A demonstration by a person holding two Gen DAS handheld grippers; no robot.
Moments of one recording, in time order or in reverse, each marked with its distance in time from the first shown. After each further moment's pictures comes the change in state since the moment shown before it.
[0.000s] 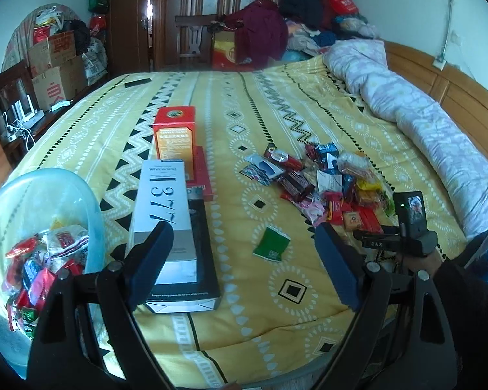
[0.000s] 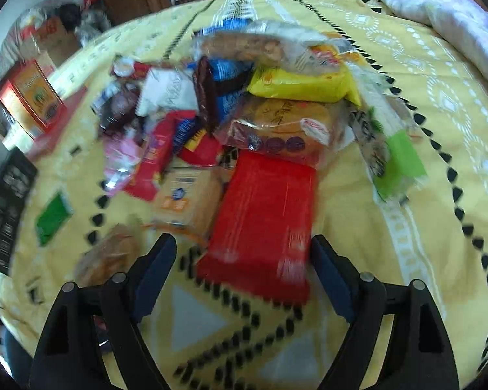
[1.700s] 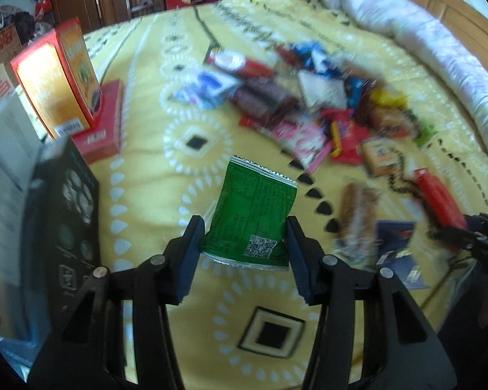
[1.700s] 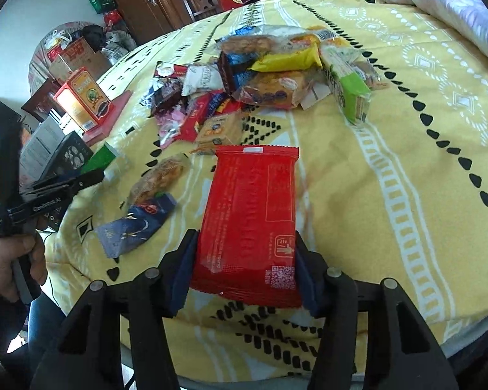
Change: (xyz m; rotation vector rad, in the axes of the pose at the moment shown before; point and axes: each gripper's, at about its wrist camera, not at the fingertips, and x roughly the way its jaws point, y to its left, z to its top) left arm 0.157 -0.074 -0.048 0.146 0.233 -0.058; right arm -0.075 -0.021 -0.074 0.064 -0.059 0.208
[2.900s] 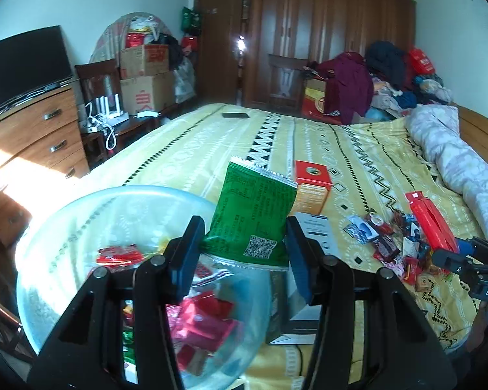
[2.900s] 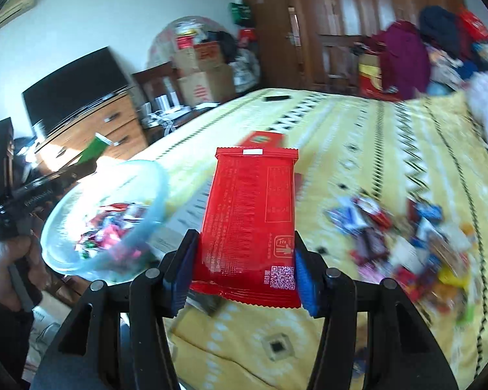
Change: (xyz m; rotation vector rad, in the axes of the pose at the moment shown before) left arm -0.218 0.190 -0.023 -0.399 -0.419 0.351; right arm -0.070 0.303 0.094 -0.493 -0.204 0.289
